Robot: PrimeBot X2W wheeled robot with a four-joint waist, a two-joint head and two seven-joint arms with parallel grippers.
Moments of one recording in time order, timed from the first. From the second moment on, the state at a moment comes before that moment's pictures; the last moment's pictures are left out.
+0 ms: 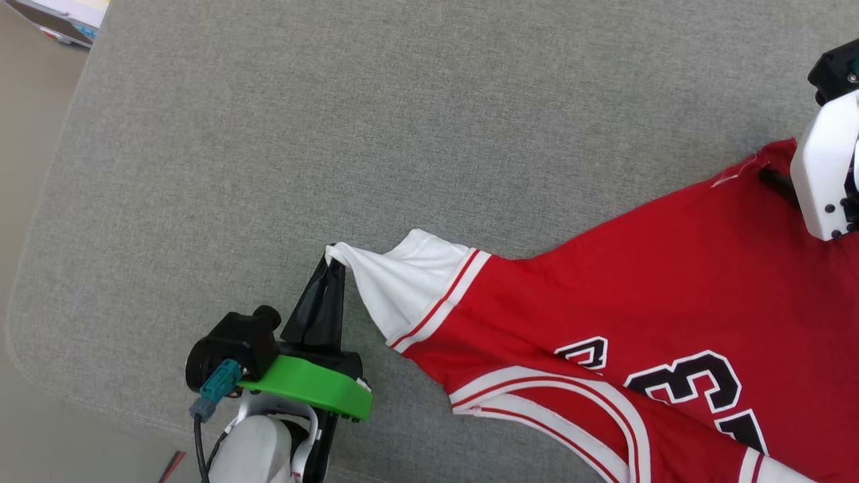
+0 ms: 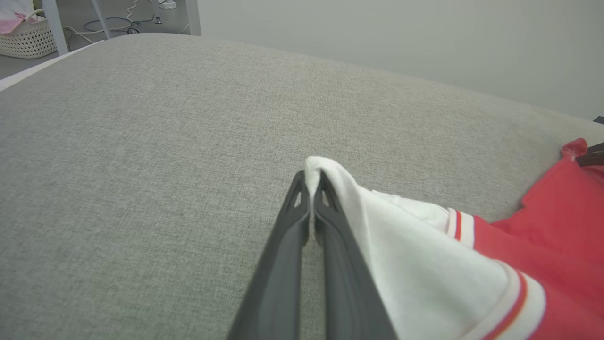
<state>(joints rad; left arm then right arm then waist) -0.15 0.07 -0.20 0.10 -0.29 -0.09 -0.26 -0.84 -0.68 0.60 0.42 0.66 0.13 0.84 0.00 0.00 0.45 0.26</state>
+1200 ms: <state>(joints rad) -0.34 0.16 -0.12 -0.02 -0.27 -0.11 -0.18 -0.77 -0.68 0.48 0.27 0.77 0.13 0.29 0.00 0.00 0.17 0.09</state>
